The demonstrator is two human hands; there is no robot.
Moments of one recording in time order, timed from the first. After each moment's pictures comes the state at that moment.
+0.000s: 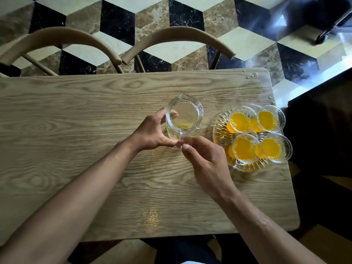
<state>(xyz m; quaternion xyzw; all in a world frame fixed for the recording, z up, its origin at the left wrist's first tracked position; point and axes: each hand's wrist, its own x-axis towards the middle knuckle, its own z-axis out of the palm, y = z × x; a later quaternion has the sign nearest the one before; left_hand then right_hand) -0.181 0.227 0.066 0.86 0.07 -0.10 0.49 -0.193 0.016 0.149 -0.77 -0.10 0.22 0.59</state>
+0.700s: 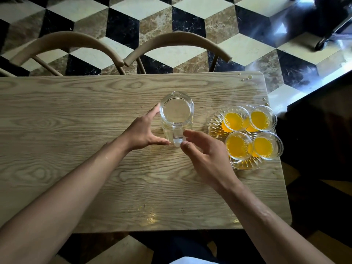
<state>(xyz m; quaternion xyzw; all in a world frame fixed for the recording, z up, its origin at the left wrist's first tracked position) -0.202 0.237 0.085 0.89 0.11 -0.14 0.42 -0.186 -0.007 0.164 -0.80 -0.12 0.25 0.53</state>
